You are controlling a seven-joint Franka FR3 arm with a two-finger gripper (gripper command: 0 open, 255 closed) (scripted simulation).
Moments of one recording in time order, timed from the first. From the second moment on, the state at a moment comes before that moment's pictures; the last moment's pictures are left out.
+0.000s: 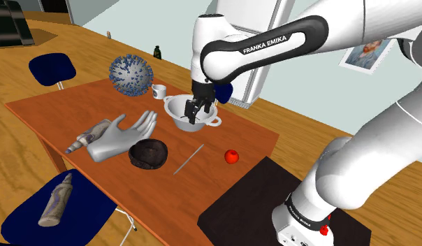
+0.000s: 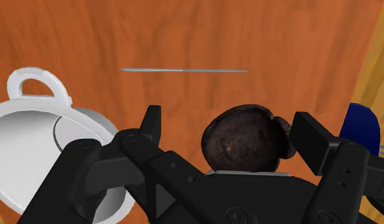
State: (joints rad) arm 0.09 -0.23 0.19 -2.34 -0.05 2.11 0.10
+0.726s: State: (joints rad) arm 0.15 0.20 0.26 -2.09 -0.25 2.23 0.24
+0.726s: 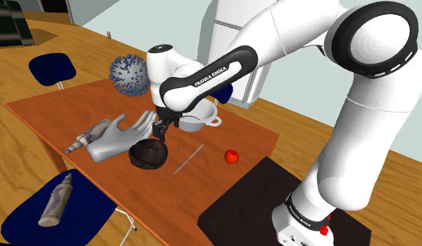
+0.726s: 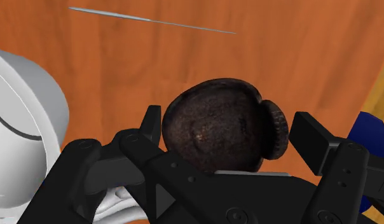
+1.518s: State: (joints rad) arm 0.32 0.66 0.23 -1.68 -0.45 2.20 0.31
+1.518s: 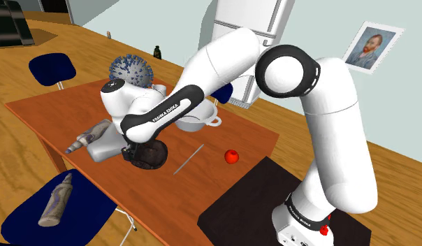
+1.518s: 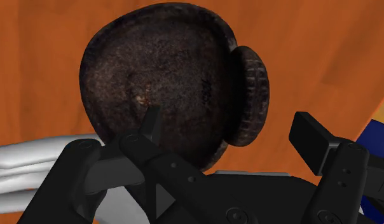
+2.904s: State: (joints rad) arm 0.37 0.83 0.21 -1.55 -0.49 2.23 0.33
